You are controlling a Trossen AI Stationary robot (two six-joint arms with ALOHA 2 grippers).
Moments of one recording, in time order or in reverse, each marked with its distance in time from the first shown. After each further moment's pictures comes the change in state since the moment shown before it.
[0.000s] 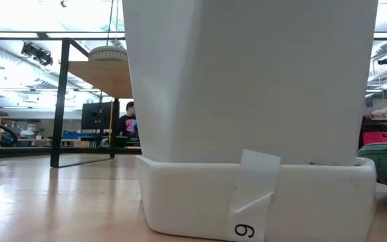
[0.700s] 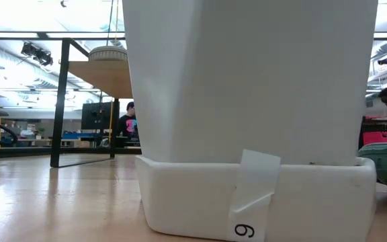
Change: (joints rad) left arm 0.000 0.000 0.000 0.000 0.000 0.010; right arm 0.090 0.000 -0.001 -0.028 0.174 0.061
